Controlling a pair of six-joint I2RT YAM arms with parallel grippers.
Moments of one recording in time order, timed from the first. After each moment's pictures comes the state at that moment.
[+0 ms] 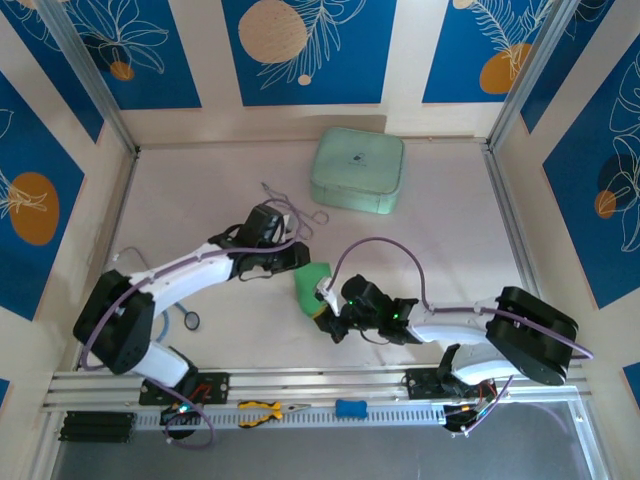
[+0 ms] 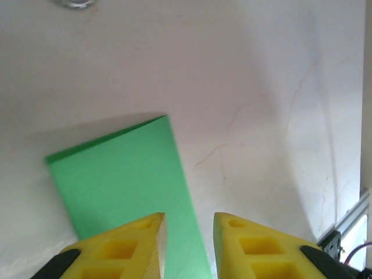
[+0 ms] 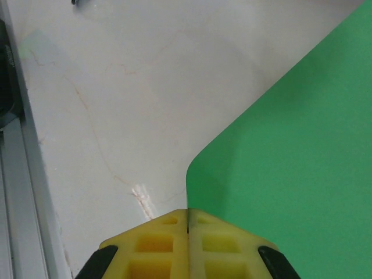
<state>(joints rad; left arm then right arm) -0.63 1.52 0.96 -0.30 0.36 -0.75 1.03 1.34 0.41 0.24 -0.22 0.24</state>
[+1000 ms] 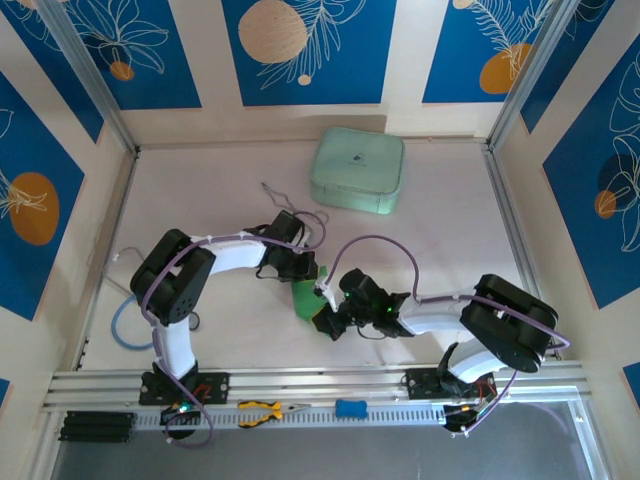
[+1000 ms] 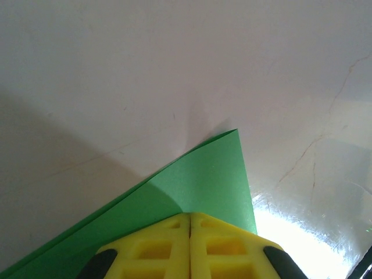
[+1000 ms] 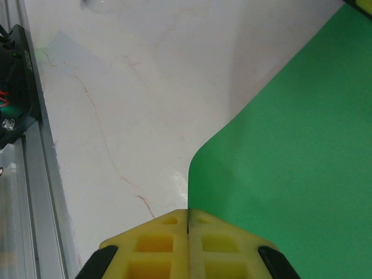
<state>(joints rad) -0.63 1.87 1.04 -0.29 0.47 -0.60 0.94 1.46 0.43 0.31 -0.39 0.31</state>
